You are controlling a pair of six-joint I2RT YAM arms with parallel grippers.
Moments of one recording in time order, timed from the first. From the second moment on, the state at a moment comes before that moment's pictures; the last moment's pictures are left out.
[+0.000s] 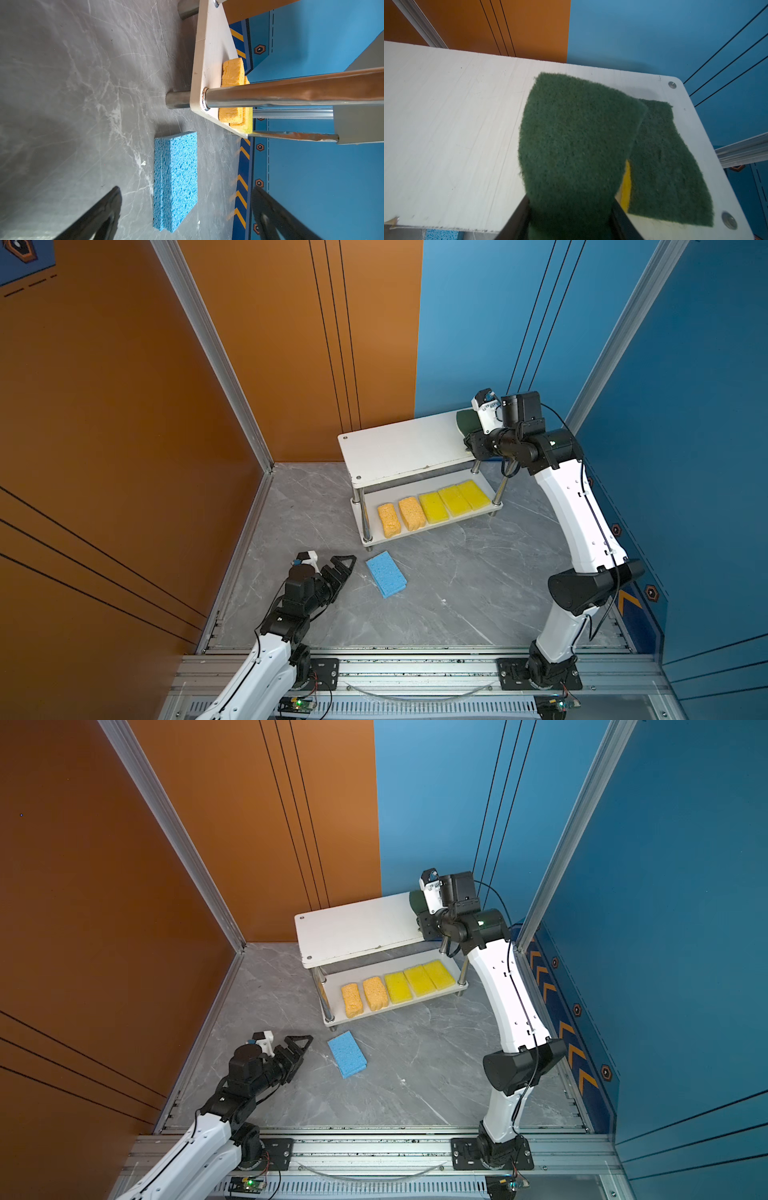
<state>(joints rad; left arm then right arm) -0.23 0.62 0.17 -0.03 0.28 -1.19 0.33 1.83 2.30 -1.03 0.01 -0.11</state>
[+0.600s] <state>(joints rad) -0.22 0.63 0.17 -0.03 0.28 -1.19 0.33 1.85 2.30 -1.02 -0.01 -0.11</state>
